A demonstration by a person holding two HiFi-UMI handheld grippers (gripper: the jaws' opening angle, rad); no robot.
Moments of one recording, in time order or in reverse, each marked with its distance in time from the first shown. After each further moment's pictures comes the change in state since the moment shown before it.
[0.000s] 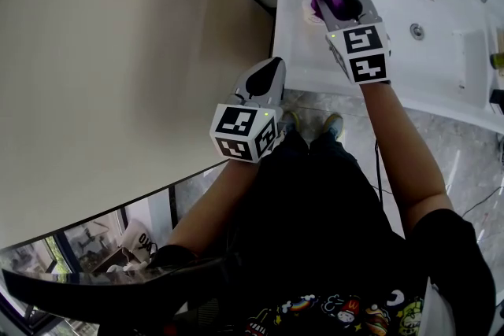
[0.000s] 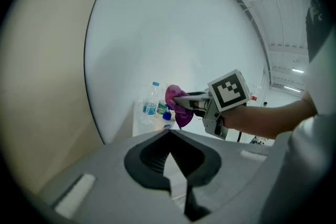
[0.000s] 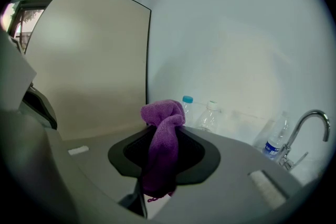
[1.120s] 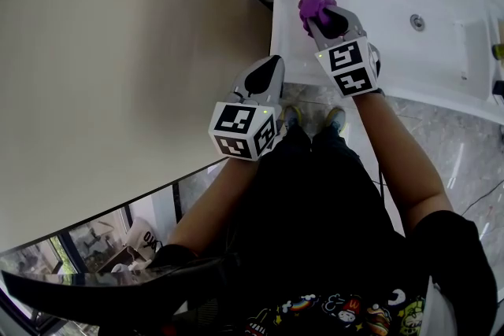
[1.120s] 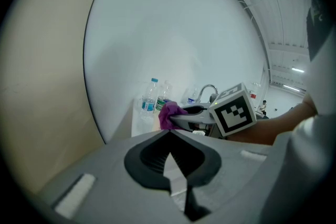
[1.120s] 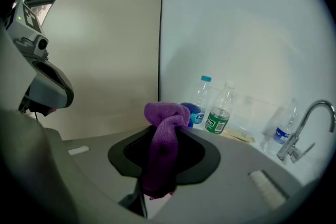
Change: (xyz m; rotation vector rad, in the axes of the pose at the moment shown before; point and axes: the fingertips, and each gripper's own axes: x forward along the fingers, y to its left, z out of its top) left arm -0.001 -0.005 -0.011 0.002 0.029 -0.003; right arm -0.005 0.045 -0.058 -0.056 0.096 0.074
